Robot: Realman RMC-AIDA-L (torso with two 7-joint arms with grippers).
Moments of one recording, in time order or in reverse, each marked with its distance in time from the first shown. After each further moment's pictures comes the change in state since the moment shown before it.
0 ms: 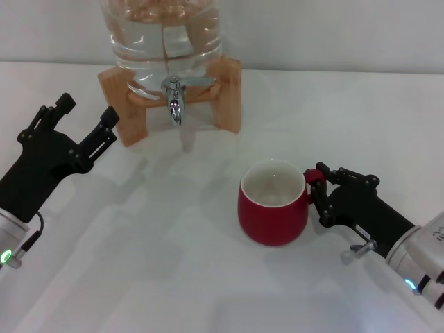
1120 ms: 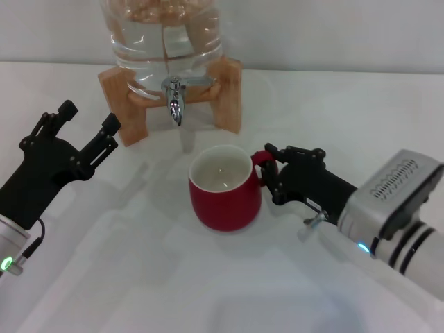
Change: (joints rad) left arm 0.003 -0.002 0.003 -0.025 0.002 -0.021 0.000; right arm 0.159 0.000 0.005 0.078 -0.014 0.177 0.005
